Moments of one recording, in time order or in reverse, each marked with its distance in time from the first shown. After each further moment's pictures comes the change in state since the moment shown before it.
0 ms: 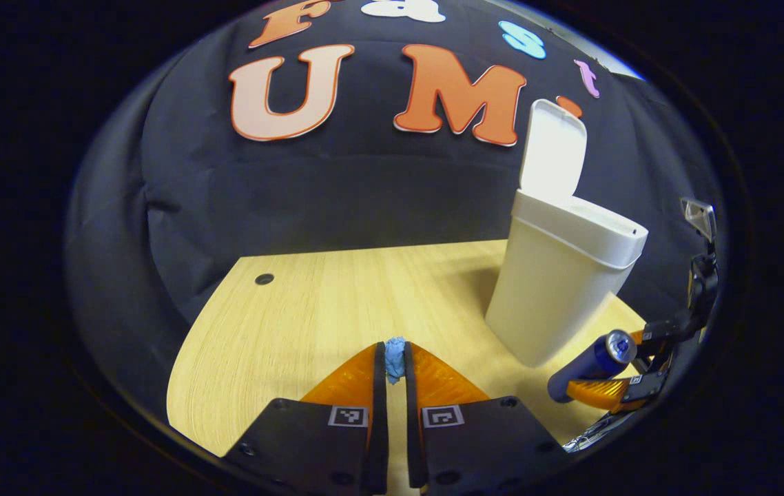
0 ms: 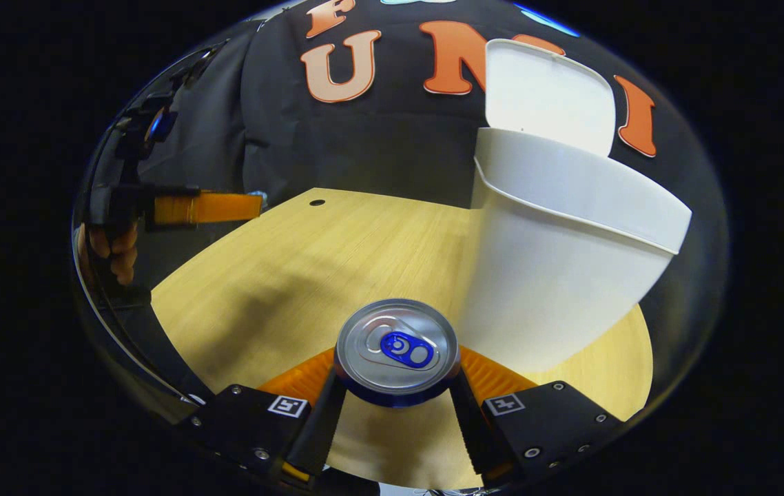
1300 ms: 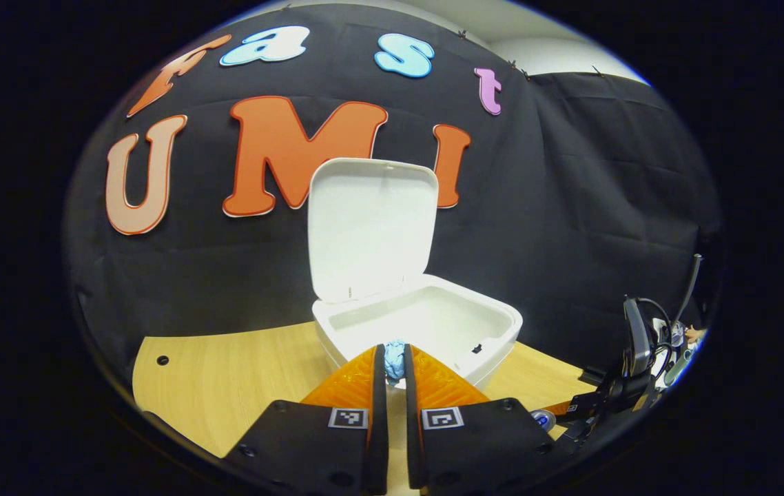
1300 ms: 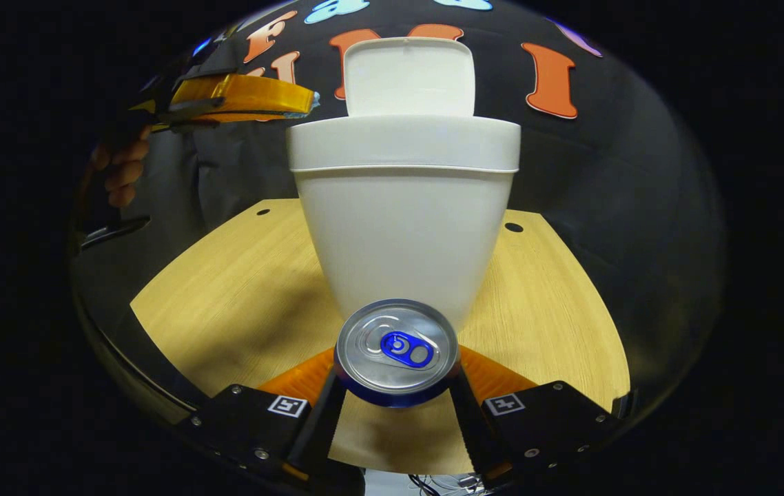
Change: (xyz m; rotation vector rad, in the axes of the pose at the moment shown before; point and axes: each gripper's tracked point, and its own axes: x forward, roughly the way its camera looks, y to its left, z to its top) left arm 0.031 -0.245 0.116 0.116 -0.167 -0.326; right arm -0.045 -0.126 -0.048 0.130 -0.016 -0.105
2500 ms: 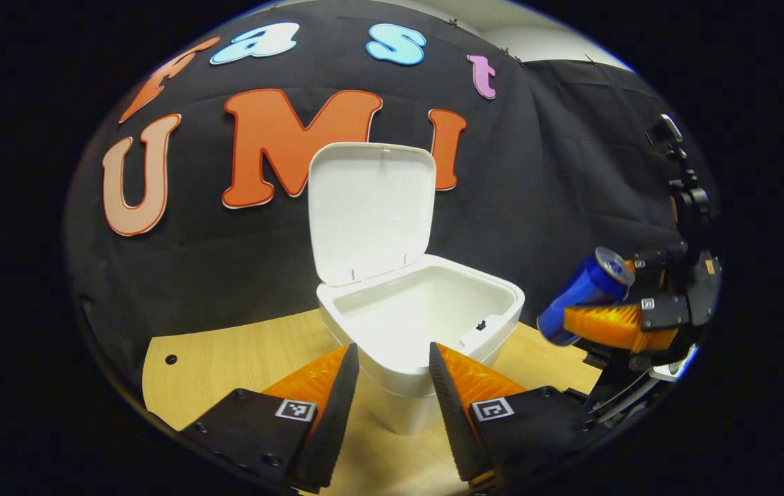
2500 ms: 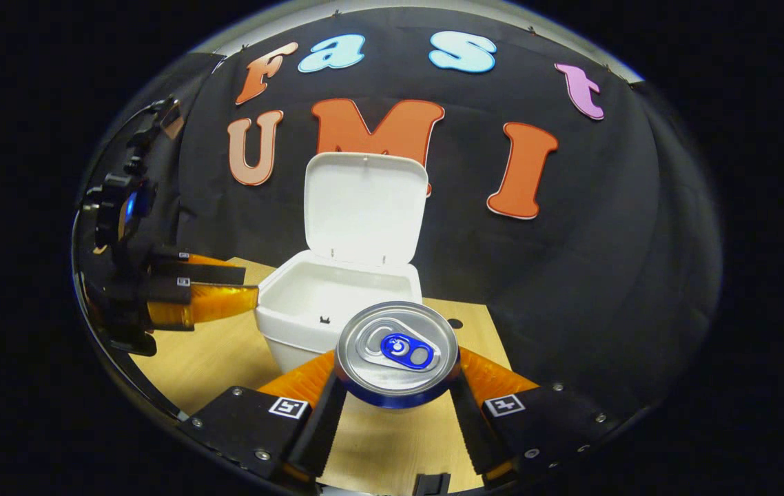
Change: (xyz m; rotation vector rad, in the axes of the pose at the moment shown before) left arm -0.022 0.020 -0.012 0.033 0.056 0.040; right arm -0.083 -0.066 0.182 -0.102 -0.264 -0.141
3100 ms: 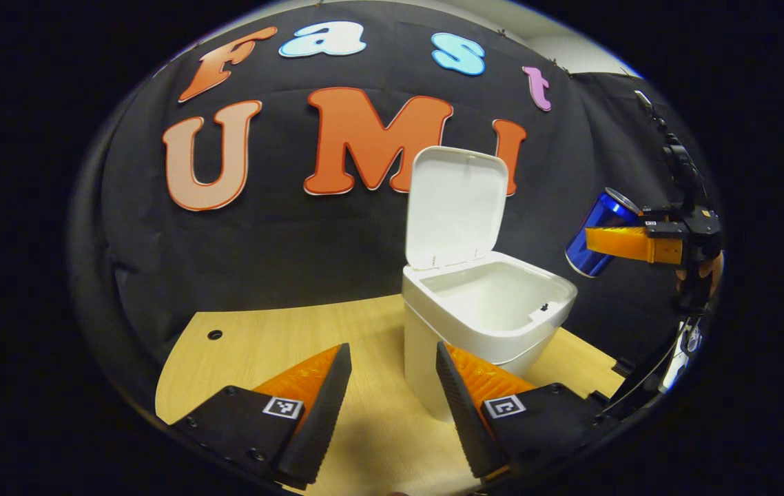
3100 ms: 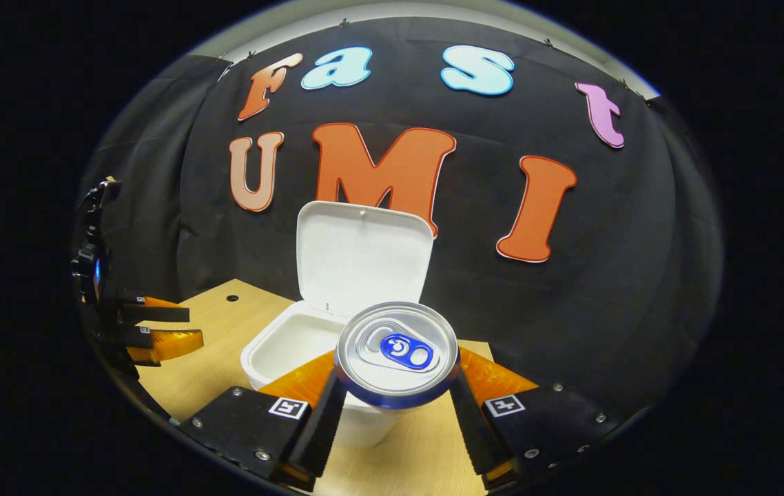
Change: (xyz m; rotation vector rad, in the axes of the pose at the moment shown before) left arm -0.054 0.080 -0.026 -0.101 0.000 0.235; right arm 0.042 -0.001 0.065 -0.037 -0.082 0.035
